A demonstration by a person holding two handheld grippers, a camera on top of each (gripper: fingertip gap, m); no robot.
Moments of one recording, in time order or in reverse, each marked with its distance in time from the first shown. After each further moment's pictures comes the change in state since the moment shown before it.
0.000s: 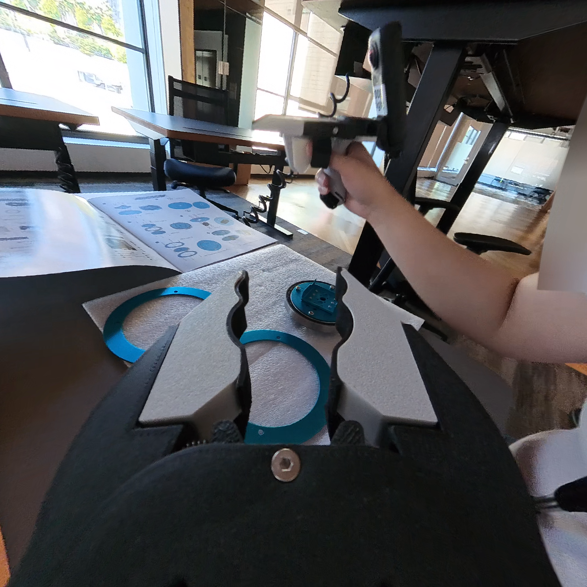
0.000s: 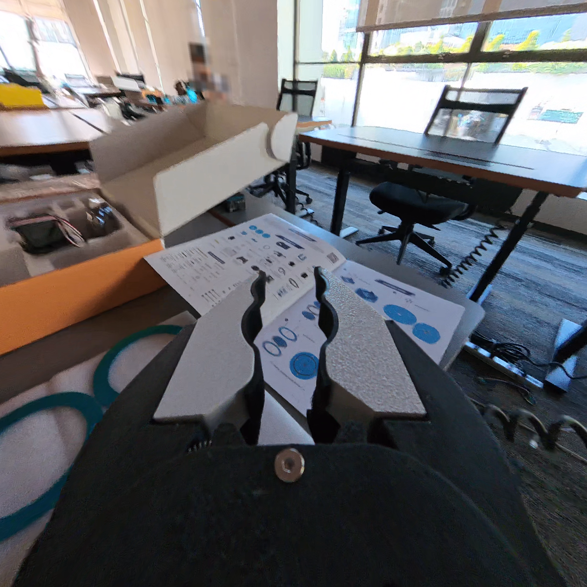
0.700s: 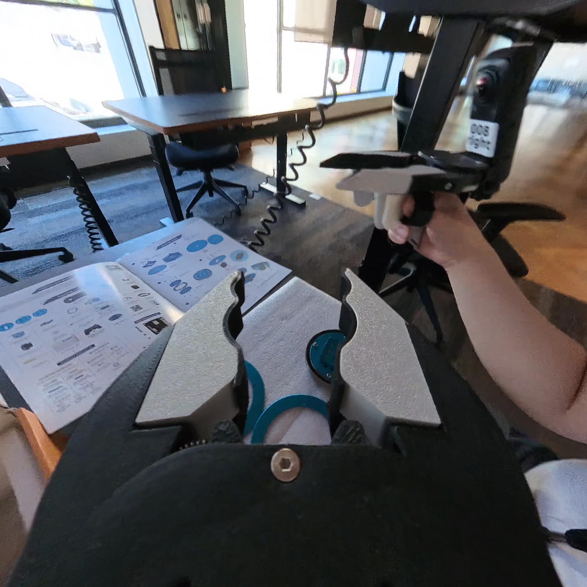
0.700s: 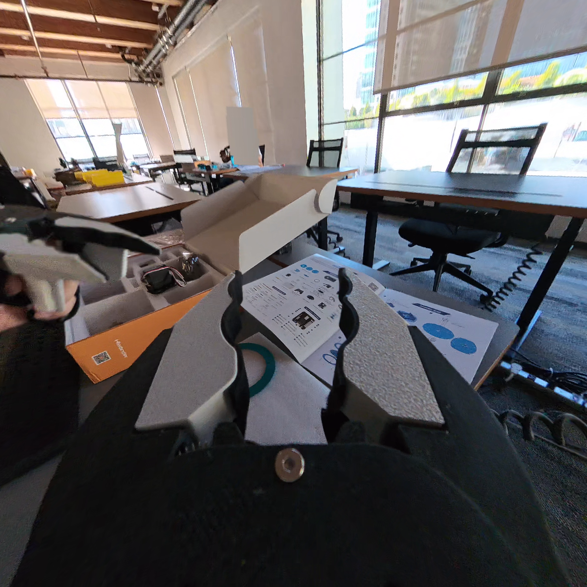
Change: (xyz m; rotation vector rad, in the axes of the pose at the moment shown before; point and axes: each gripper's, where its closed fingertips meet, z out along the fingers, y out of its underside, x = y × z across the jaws) left arm 0.005 -0.114 0.047 -0.175 -0.012 0.148; right arm -0.053 -0.055 -0.084 0.147 -0.083 0.097
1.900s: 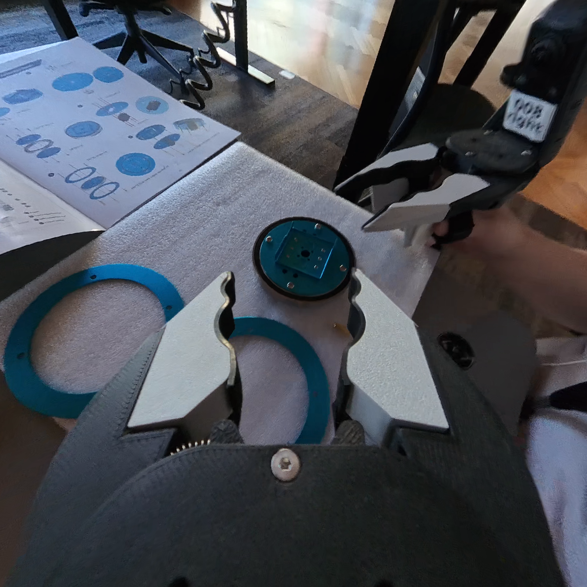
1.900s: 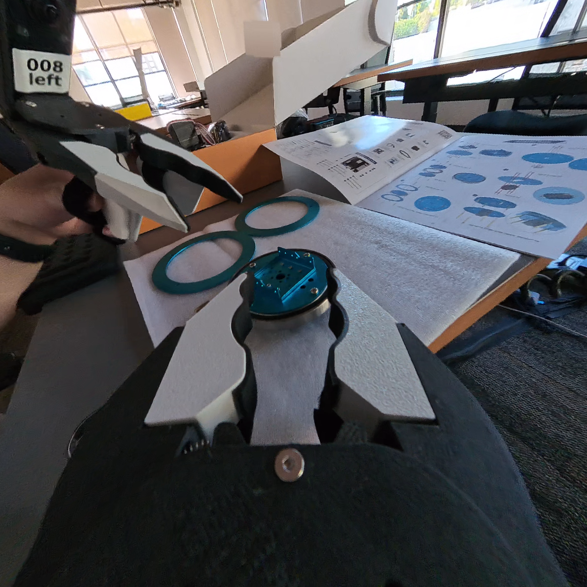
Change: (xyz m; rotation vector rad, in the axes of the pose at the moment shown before) left arm 0.042 0.157 0.055 -0.315 0.093 -0.053; right arm -0.043 0.192 -0.068 -0.191 -0.108 0.094
